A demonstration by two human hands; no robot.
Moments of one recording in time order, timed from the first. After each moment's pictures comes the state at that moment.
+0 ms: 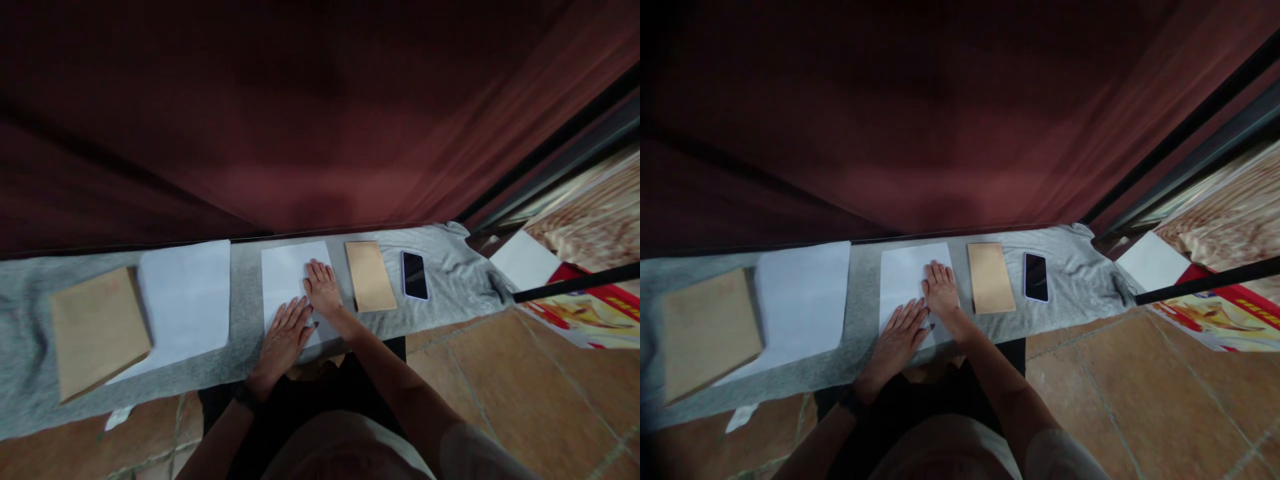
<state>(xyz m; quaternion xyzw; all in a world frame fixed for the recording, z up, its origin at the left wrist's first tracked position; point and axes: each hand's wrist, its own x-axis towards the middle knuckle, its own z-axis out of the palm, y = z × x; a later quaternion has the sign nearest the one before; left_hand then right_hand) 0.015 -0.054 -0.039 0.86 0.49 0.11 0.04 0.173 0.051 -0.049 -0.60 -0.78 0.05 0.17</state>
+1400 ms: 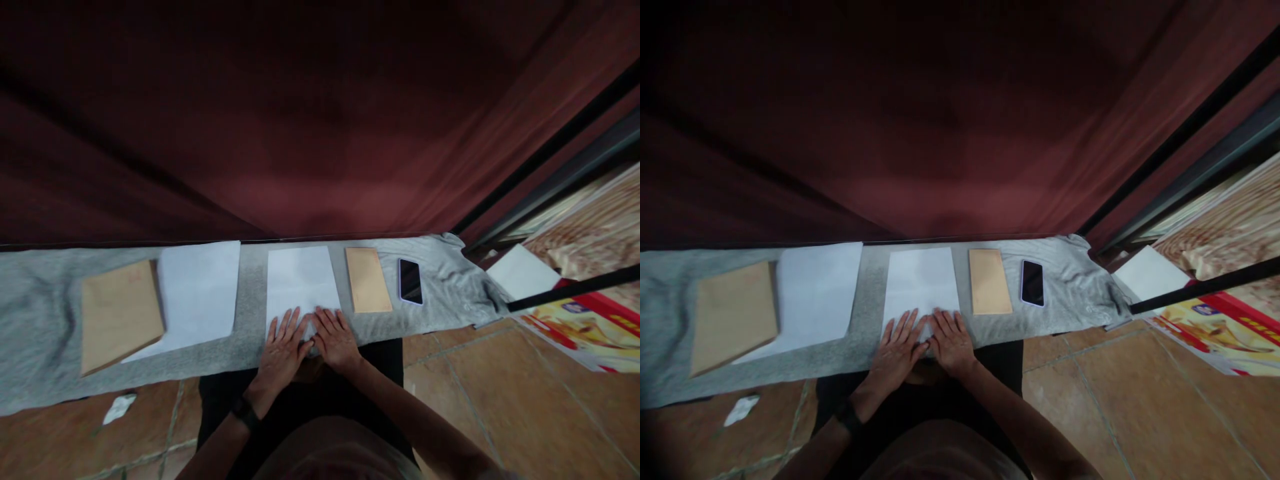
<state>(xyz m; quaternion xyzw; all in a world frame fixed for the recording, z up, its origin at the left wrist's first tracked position) 0.019 -0.102 -0.051 0.83 0.53 0.13 -0.02 0.218 -0.092 -0.056 -0.49 -0.85 0.00 0.21</state>
